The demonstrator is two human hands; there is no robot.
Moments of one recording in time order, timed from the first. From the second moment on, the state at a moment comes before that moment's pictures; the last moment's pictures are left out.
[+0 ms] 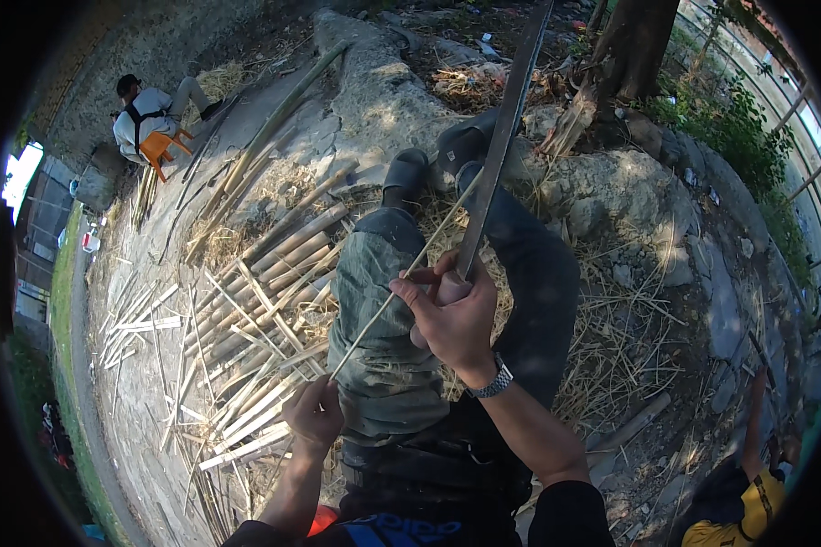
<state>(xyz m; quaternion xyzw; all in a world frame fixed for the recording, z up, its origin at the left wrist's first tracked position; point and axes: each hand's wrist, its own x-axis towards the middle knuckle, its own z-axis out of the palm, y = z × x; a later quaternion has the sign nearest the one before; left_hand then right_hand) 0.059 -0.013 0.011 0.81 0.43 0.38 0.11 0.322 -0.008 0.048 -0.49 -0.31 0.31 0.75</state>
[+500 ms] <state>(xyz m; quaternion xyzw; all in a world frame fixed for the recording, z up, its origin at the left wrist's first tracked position) 0.033 0.007 0.007 0.80 0.46 0.38 0.07 0.412 -0.045 0.047 -0.63 -0.30 0.19 0.69</state>
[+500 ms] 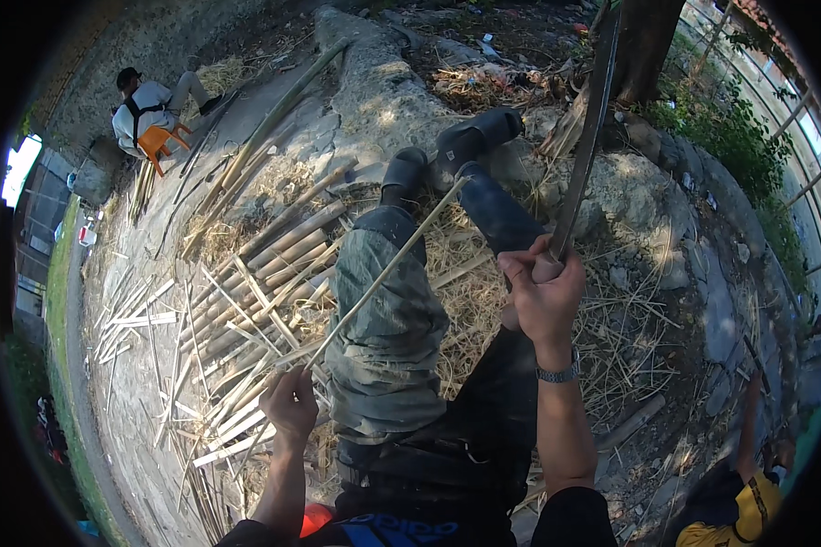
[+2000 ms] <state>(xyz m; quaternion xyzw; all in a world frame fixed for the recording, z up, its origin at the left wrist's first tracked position) -0.003 -0.006 -0.004 0.84 0.40 0.34 0.10 0.422 -0.046 0.058 -0.61 -0.34 0.29 0.66</state>
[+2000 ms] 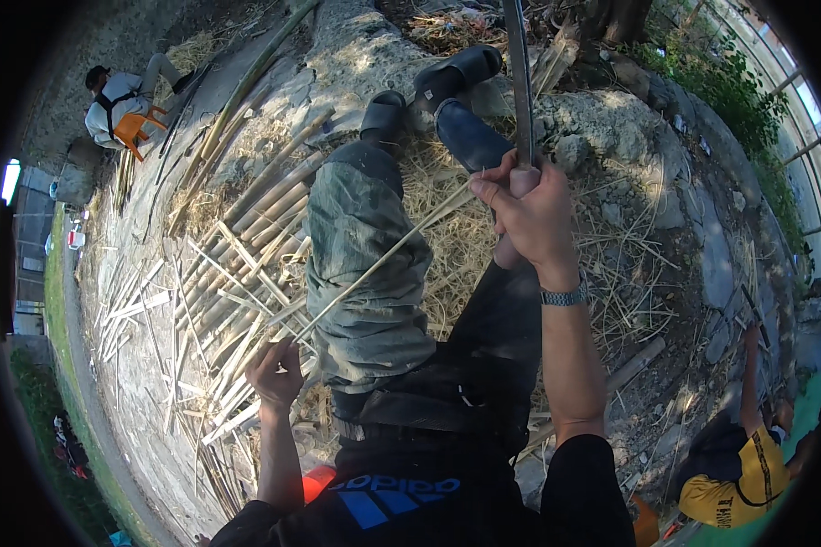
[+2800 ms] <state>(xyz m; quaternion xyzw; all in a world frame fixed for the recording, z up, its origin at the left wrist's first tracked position) -0.022 0.006 0.000 0.83 0.44 0.32 0.11 0.435 -0.032 0.040 -0.68 -0.28 0.24 0.63</state>
